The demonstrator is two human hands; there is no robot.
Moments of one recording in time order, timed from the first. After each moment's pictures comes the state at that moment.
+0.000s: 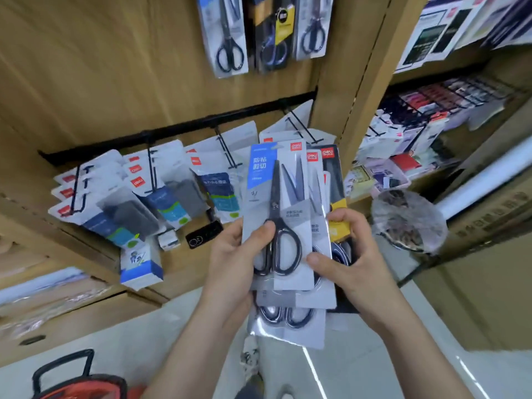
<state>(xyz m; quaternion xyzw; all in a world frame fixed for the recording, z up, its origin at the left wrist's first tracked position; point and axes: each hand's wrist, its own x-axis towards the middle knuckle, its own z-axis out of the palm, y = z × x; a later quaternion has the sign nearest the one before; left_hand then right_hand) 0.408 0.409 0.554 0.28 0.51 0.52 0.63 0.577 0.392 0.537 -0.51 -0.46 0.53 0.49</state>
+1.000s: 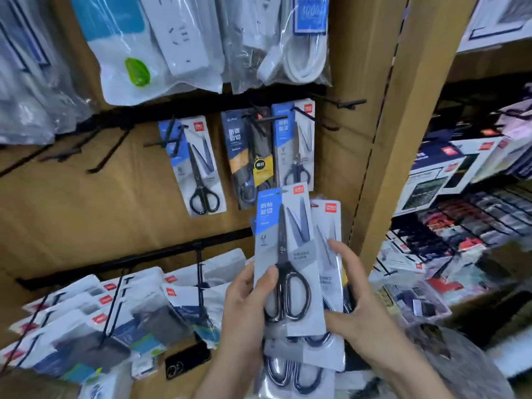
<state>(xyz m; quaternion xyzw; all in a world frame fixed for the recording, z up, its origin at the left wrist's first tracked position) 0.542 0.650 0.609 0.29 0.51 0.59 0.56 0.702 0.657 0.597 -0.40 -0.52 0.59 0.46</state>
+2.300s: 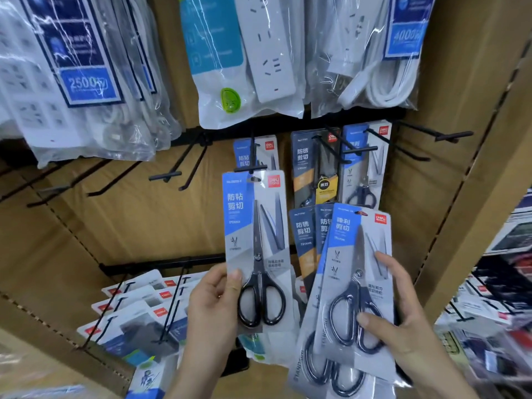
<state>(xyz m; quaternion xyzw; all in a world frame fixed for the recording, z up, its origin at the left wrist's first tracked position) 0.430 0.652 0.626 0.36 0.60 0.64 0.32 0.663 0.700 0.596 -0.35 -0.51 0.60 0.51</state>
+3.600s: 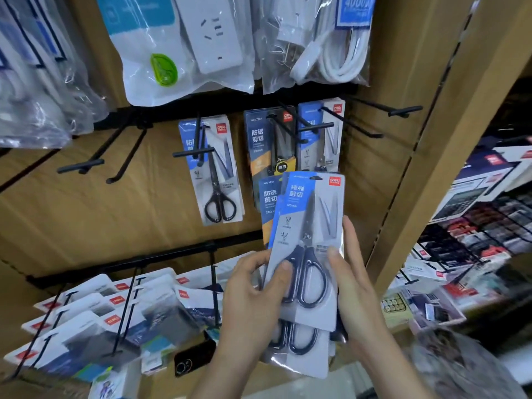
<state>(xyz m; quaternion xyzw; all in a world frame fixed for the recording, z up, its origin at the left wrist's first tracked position) 0.499 0.681 0.616 0.45 0.60 0.55 0.38 0.642 0.706 0.597 -0.43 -0.46 0.54 0.57</state>
